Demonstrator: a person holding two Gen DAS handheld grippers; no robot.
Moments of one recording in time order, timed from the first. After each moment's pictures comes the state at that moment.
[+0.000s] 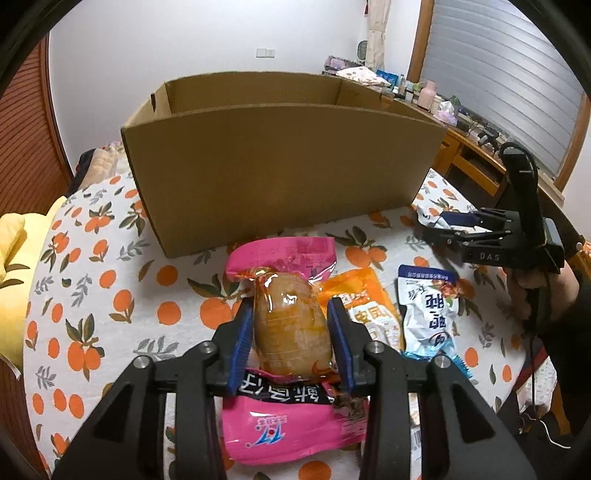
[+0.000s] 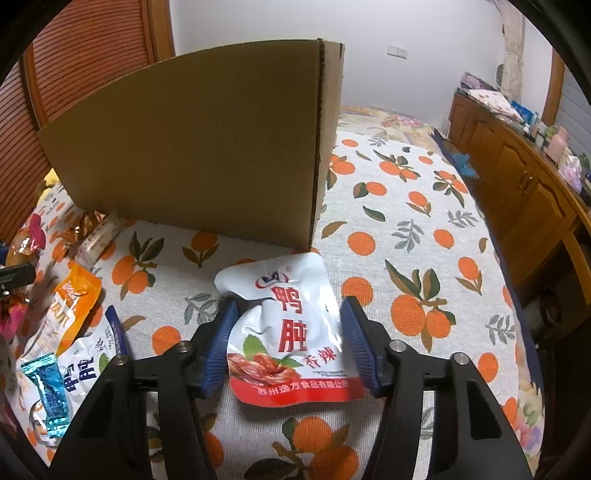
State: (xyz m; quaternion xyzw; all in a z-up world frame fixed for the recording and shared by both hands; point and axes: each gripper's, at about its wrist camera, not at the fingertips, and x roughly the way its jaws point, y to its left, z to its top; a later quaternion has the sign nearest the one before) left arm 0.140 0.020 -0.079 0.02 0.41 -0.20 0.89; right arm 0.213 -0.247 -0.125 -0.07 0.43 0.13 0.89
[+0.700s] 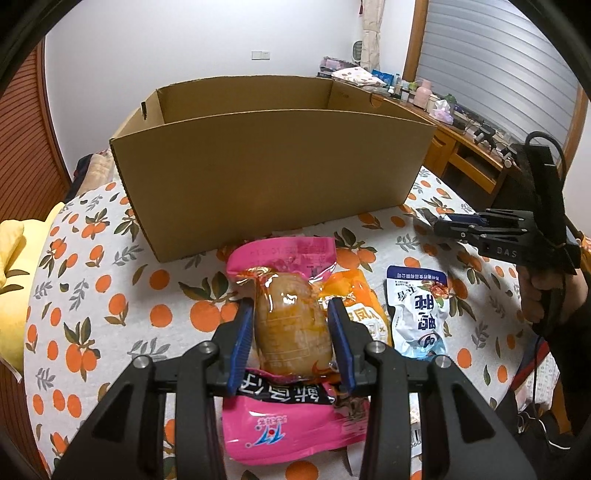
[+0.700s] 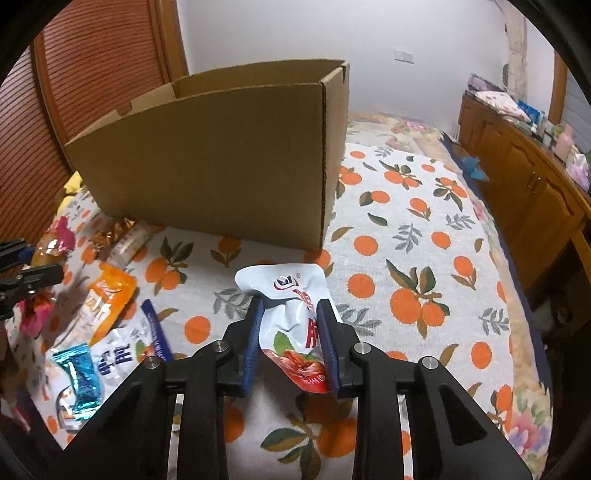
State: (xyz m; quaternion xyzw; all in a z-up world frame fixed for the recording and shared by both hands) left arm 0.137 0.009 -0.078 0.03 0.41 -0.20 0.89; right arm 0.194 -0.253 -0.106 -0.05 0.41 0.16 0.89
